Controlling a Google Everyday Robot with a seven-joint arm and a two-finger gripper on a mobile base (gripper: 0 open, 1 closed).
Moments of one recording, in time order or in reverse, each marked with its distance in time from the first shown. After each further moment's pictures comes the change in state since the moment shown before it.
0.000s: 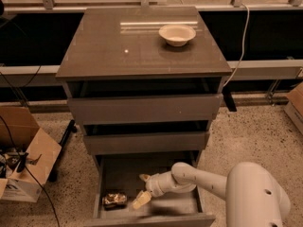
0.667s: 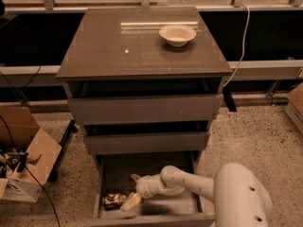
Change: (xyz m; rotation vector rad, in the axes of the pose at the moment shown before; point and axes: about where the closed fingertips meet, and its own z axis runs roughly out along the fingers) arm -0.001 -0.015 0.054 0.048 -0.015 -0.095
